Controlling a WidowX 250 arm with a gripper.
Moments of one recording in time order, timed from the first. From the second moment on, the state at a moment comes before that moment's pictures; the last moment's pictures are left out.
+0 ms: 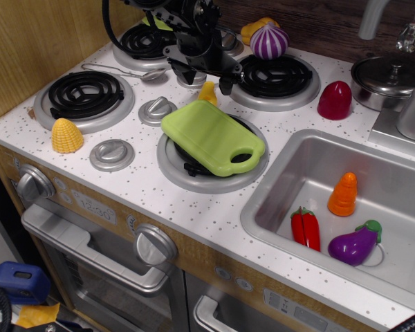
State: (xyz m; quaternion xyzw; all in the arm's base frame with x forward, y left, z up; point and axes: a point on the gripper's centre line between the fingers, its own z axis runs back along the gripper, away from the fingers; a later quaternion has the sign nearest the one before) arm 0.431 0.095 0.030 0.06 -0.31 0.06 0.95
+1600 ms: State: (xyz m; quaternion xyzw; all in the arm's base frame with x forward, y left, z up) arm 0.435 0.108 0.030 0.13 -0.27 0.04 0.95
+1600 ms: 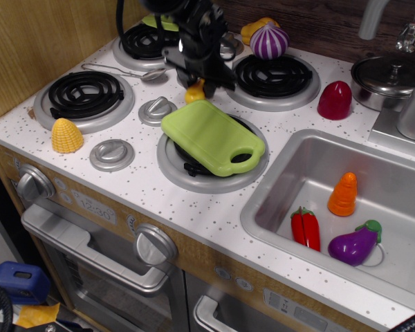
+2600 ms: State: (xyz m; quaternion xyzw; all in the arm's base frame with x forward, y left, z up) arm 0.373 0.057 0.081 0.16 -0.24 0.14 0.95
